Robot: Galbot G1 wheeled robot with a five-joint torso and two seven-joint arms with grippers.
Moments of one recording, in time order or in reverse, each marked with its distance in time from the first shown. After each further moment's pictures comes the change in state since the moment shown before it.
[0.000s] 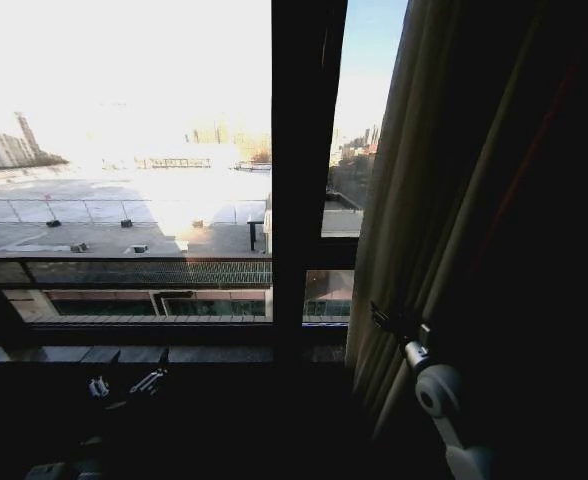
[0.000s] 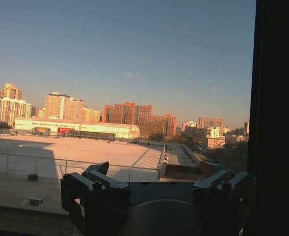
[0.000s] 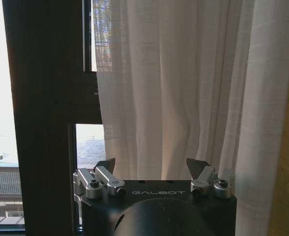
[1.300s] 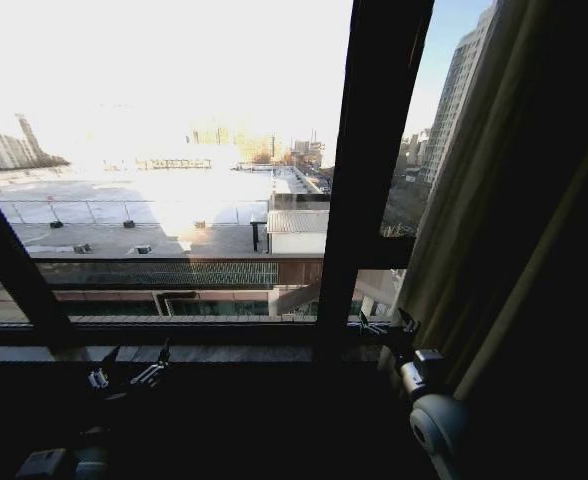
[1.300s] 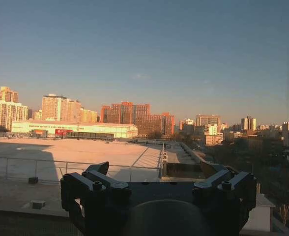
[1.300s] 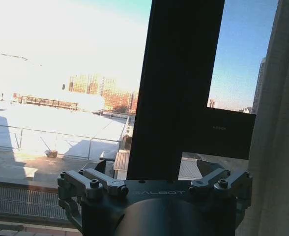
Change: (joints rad) left arm -0.005 0.001 0.005 -0.055 0.033 0.060 -0.001; right arm -0.068 0.050 -0.021 0.006 -0.212 0.162 -0.073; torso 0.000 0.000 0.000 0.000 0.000
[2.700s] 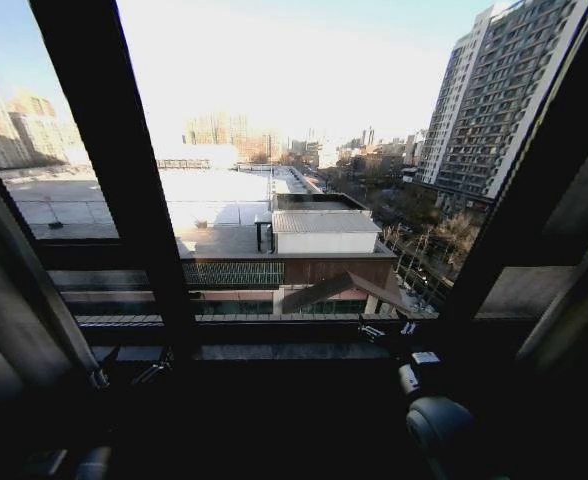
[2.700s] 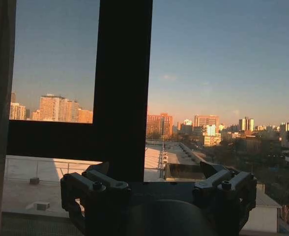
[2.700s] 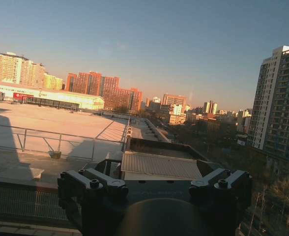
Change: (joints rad) left arm 0.000 -0.005 0.002 -0.007 0.004 0.001 0.003; right arm 0.000 0.011 -0.013 -0.021 -0.021 0.026 -0.007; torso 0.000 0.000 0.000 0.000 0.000
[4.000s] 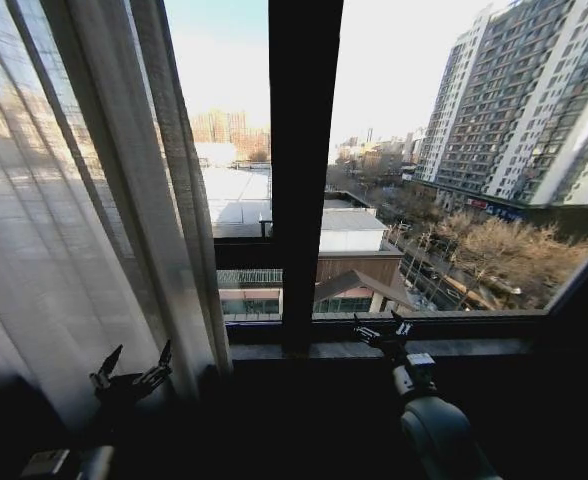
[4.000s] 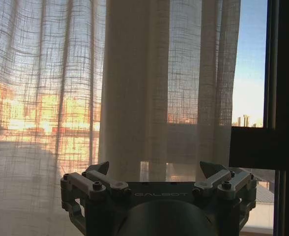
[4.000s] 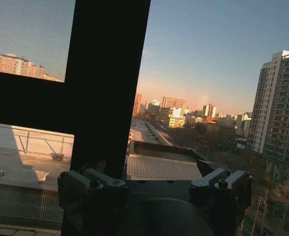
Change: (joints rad) left arm -0.007 0.000 0.000 0.025 -0.004 -0.011 0.000; right arm 0.008 0.009 -0.033 -0.018 -0.041 0.035 0.005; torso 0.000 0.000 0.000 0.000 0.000
